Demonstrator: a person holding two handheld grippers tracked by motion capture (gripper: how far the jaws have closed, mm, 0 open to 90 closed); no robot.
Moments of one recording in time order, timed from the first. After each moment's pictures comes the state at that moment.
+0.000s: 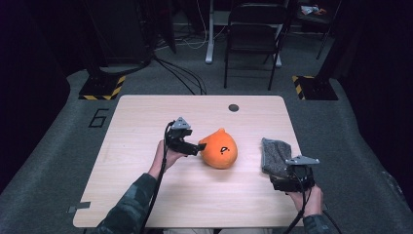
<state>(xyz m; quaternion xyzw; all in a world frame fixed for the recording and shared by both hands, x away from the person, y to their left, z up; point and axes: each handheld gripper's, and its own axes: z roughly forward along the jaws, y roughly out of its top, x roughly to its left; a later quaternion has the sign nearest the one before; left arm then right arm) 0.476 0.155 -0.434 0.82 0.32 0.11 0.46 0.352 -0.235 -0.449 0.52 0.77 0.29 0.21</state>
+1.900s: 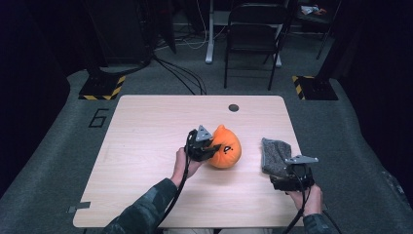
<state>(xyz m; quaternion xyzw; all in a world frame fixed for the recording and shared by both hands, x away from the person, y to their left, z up) 0.442 0.093 -0.437 0.81 0.33 0.17 0.46 0.358 -0.237 -0.455 0.53 0.78 0.28 0.20</state>
